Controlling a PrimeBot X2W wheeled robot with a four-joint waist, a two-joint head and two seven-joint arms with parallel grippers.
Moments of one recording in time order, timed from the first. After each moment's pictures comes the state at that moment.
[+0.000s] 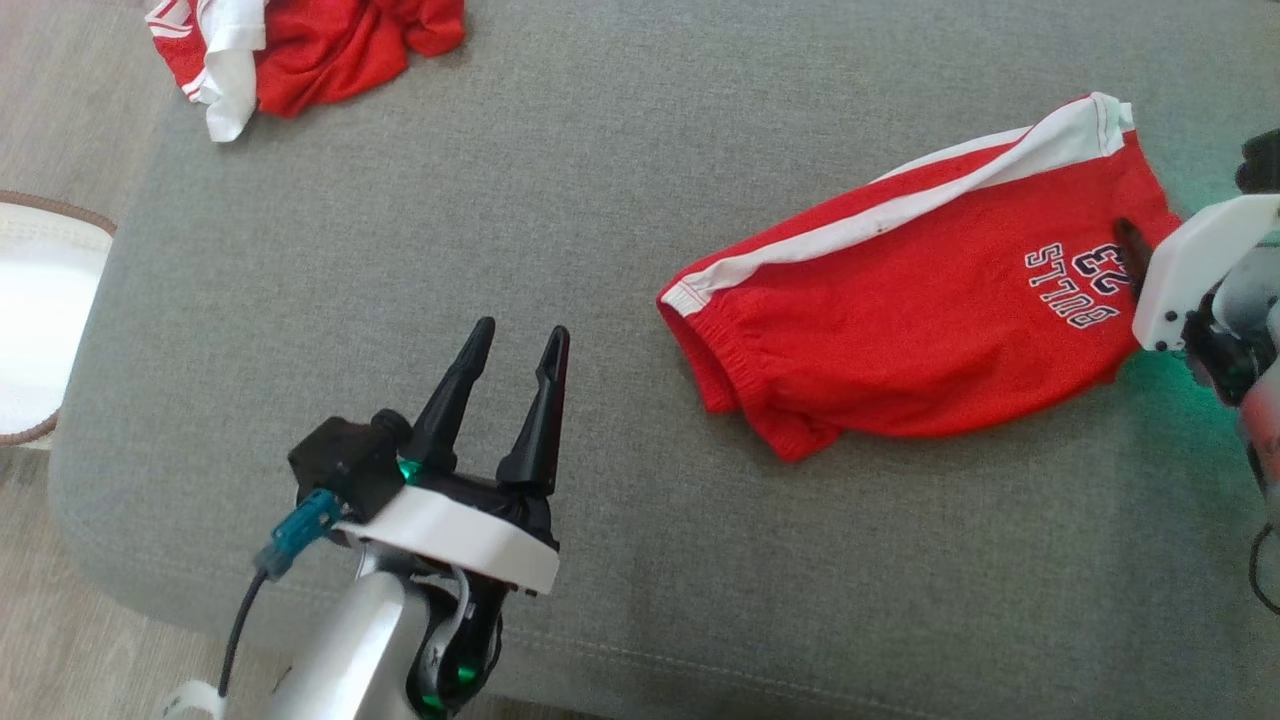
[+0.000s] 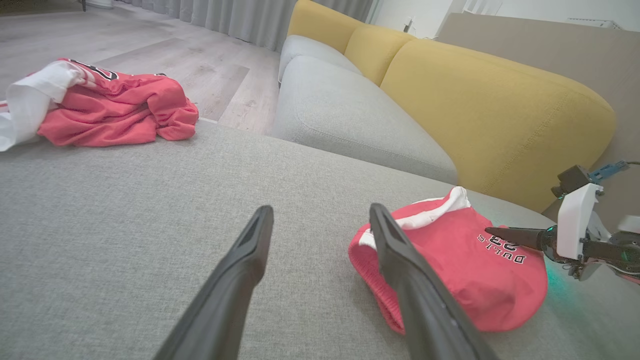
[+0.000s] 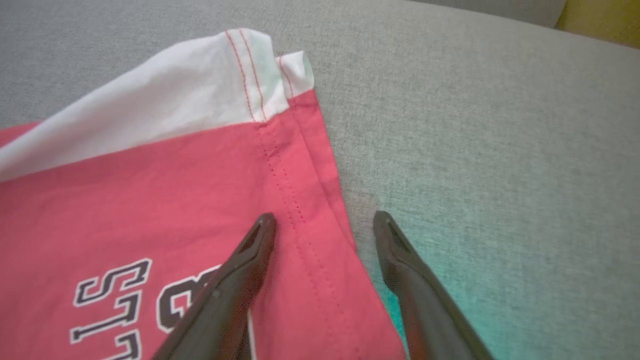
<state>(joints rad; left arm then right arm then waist) -0.19 0.11 -0.47 0.10 -0.49 0.02 -0.25 -0.91 -0.39 0.42 1.20 0.48 0.12 0.21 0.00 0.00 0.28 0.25</state>
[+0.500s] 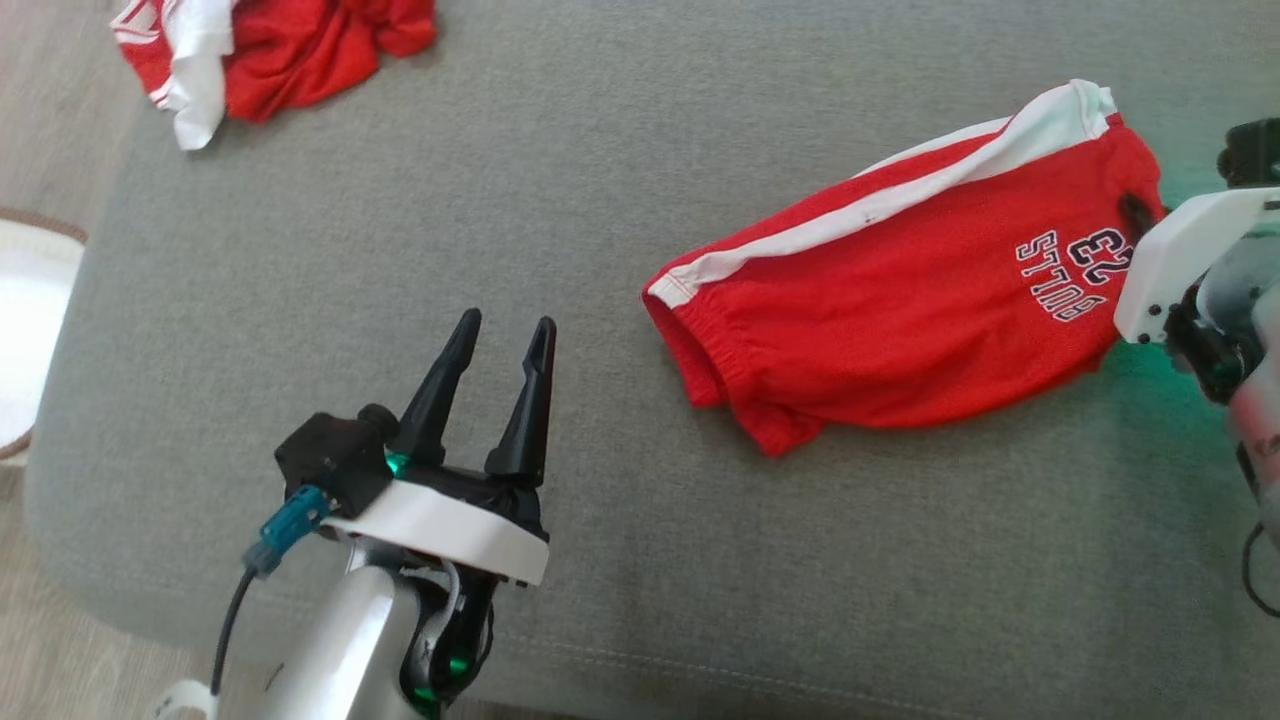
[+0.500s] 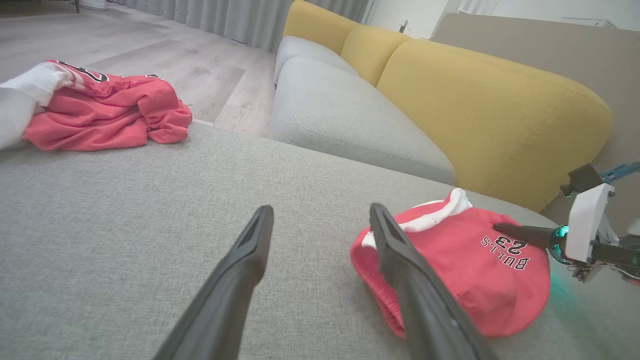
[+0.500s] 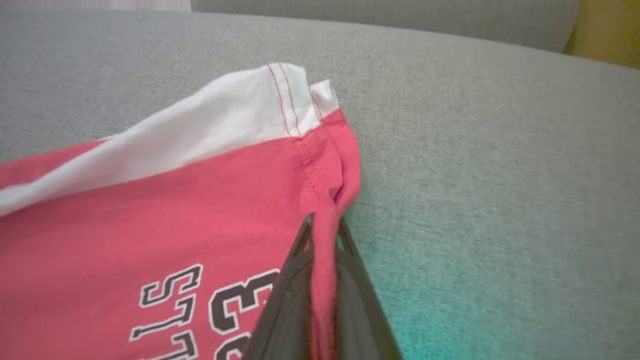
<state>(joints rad) -0.19 0.09 -0.43 0.11 -0.45 0.00 -0.25 -0.88 -0.41 0.51 1.09 0.58 0.12 0.17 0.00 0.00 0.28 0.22</state>
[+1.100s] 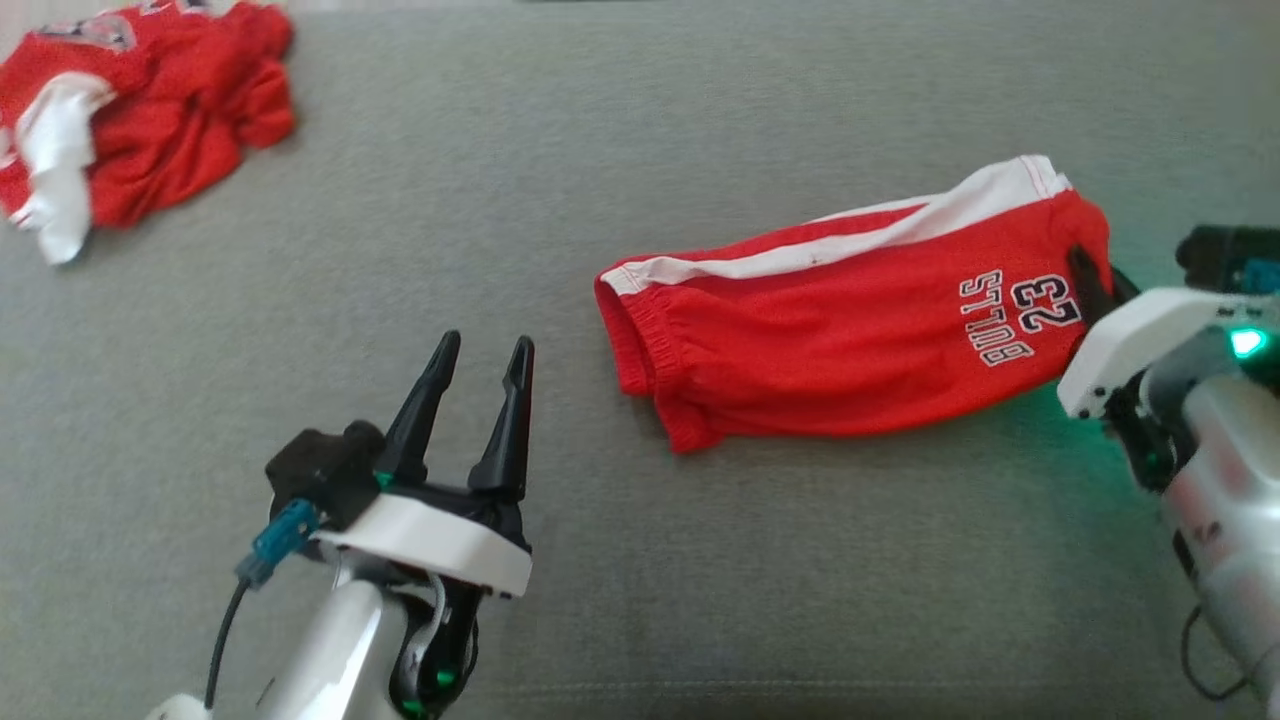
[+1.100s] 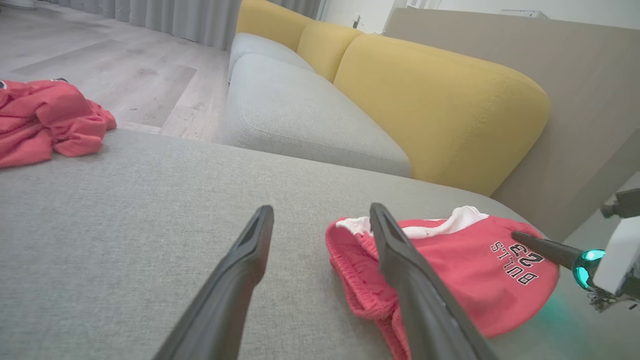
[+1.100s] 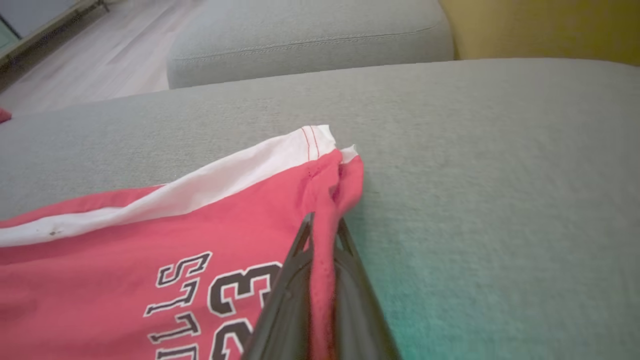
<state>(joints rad) -0.17 0.09 -0.39 0.16 -0.43 -0.01 -0.26 -0.73 -0.36 0.49 1.03 0.65 0.12 -0.06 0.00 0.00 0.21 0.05</state>
